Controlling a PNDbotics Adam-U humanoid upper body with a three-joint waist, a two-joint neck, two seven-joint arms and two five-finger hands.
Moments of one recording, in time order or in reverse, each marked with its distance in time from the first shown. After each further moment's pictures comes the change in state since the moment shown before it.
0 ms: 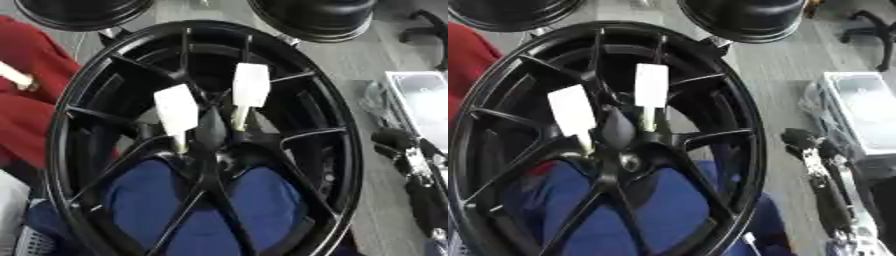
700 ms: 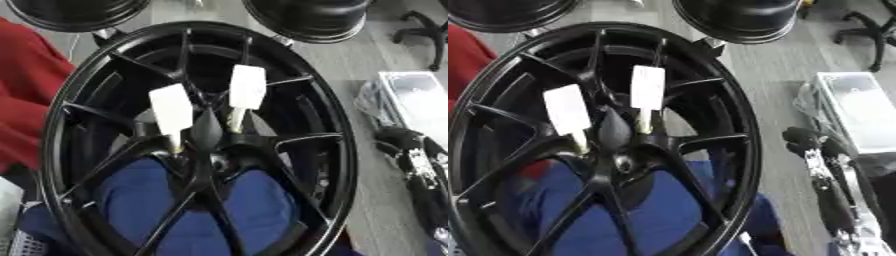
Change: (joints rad) left arm 0.161 -0.135 0.218 -0.231 0.126 -0.003 0.201; right arm -0.002 -0.012 0.000 0.000 -0.009 -0.032 0.005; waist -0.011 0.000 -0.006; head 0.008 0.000
